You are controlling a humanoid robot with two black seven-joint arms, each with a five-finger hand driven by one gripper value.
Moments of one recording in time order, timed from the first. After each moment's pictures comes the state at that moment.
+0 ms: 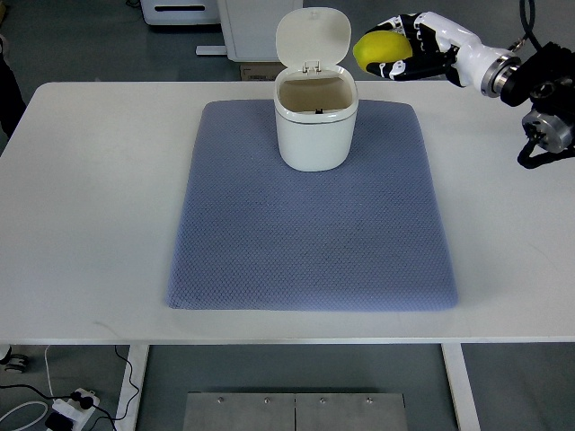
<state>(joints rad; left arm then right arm) -0.04 0.00 -0.10 -0.24 0.00 0.19 -0.12 1.40 -0.43 -0.11 0.87 -0.28 0.03 0.24</state>
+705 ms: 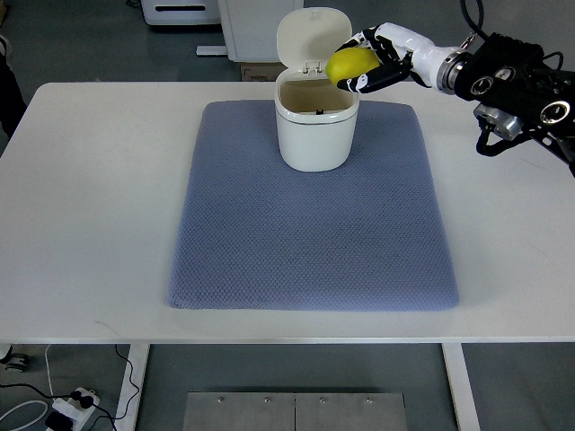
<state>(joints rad) -0.04 0.00 -0.10 -0.24 0.00 0.19 -0.12 1.48 -0.23 -0.29 0.70 -0.26 0.03 0.15</state>
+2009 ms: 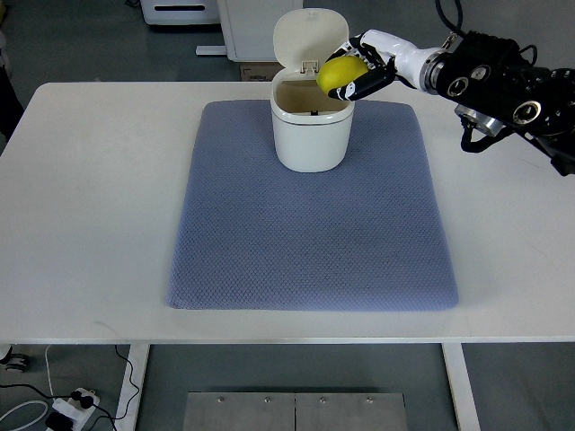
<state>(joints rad) -0.04 0.00 -0.10 -0.24 0.00 0.19 -0.12 1.51 -0.17 -0.37 0.67 -0.26 0.03 0.11</state>
